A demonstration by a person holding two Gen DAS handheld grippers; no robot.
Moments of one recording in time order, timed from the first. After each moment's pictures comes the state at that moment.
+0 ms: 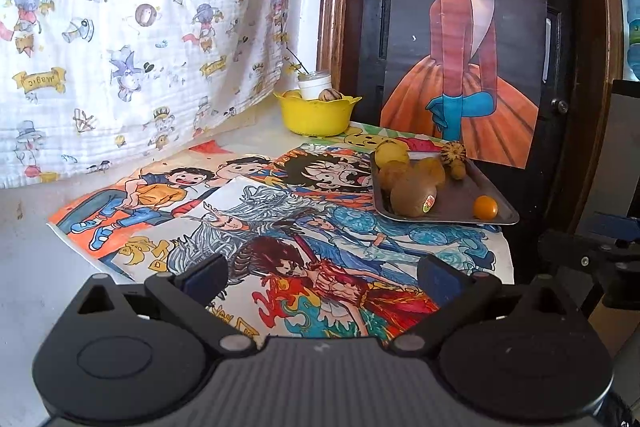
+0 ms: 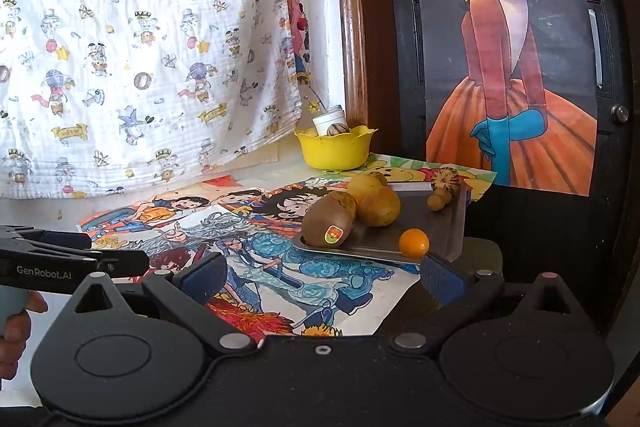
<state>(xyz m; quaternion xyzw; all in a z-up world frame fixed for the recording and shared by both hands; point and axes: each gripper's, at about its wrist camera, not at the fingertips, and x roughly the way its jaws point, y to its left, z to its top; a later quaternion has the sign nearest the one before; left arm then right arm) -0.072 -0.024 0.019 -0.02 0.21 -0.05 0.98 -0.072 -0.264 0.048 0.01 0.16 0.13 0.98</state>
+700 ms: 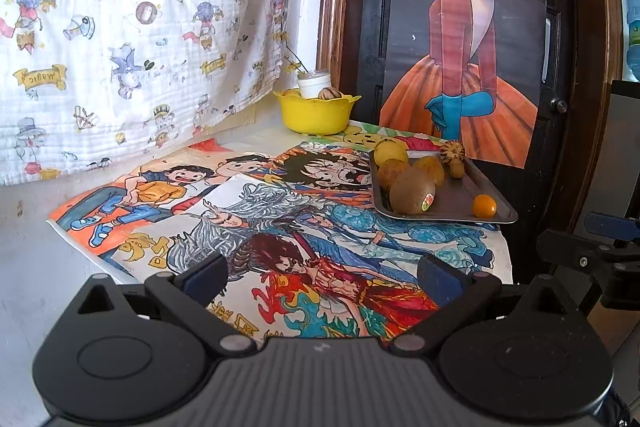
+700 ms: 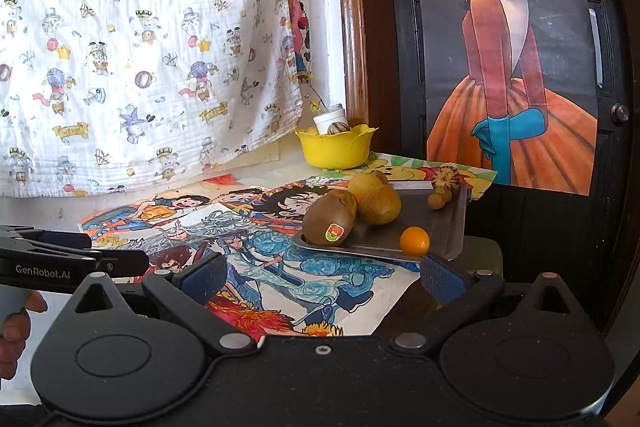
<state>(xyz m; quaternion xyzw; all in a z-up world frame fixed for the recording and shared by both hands) -0.074 -0.024 0.018 -0.02 0.22 -0.05 0.97 -0.073 -0.265 0.048 0.01 0.16 0.13 0.98</state>
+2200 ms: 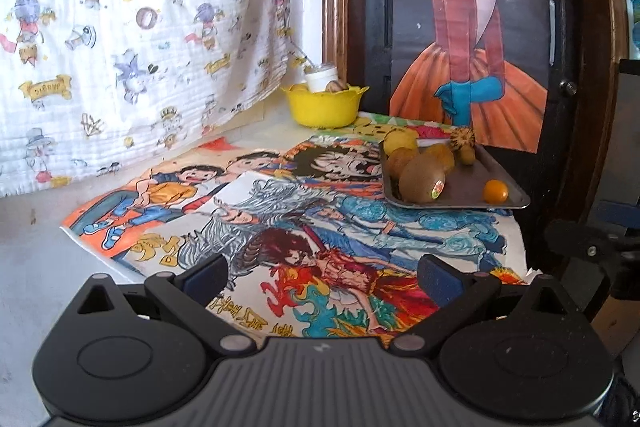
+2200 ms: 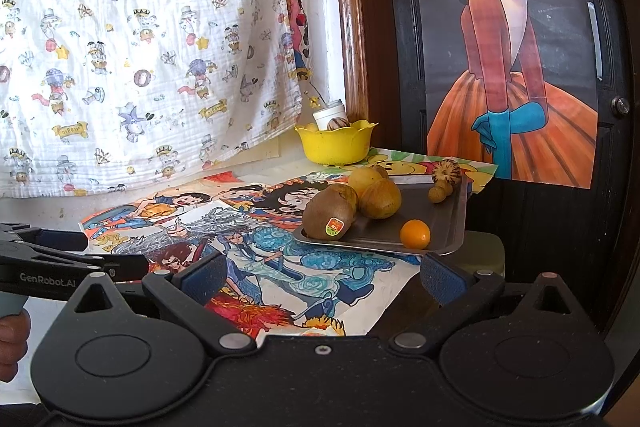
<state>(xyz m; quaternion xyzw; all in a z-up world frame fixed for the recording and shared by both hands) -0.075 -0.030 0.016 0.00 0.22 -0.03 0.97 -0.073 -0.265 0.046 0.01 0.17 0.13 0.98</state>
